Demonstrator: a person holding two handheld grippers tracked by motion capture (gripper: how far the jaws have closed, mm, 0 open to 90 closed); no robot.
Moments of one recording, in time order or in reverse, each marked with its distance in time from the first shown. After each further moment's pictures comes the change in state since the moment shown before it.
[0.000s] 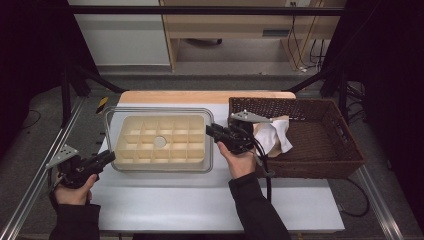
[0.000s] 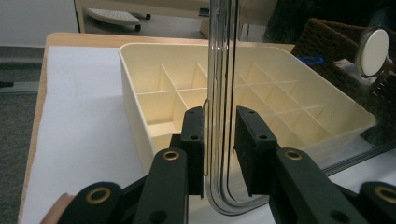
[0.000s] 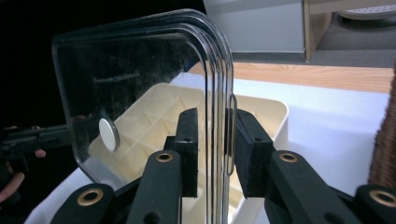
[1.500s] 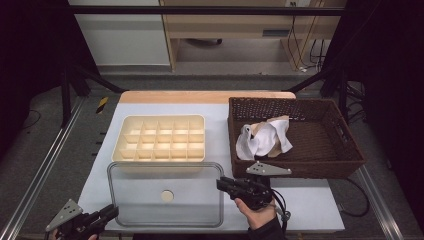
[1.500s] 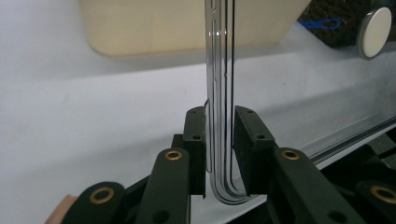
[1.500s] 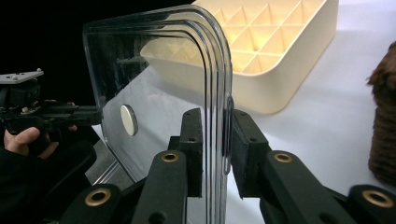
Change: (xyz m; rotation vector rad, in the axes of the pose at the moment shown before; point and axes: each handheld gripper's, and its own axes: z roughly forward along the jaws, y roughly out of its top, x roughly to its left) left arm -0.056 -0.095 -0.066 0.177 -0.020 0.017; right arm 0.011 -0.096 -0.074 0.157 0.150 0.048
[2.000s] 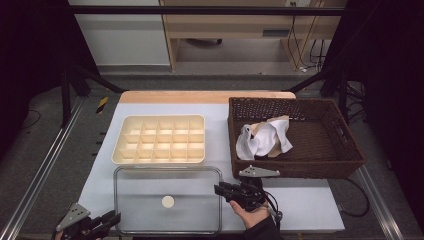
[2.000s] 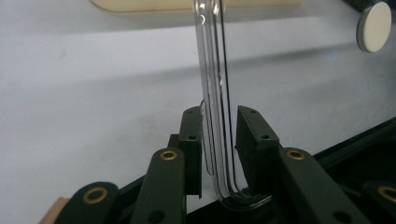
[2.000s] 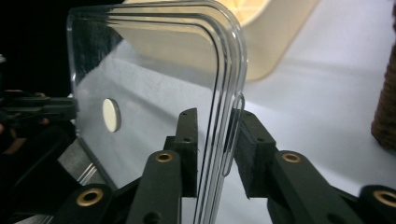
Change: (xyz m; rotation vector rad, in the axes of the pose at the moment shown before) left arm -0.001 -0.008 0.009 0.102 0.068 0.044; right arm -0.018 -0.022 0.028 0.091 -0.052 0.044
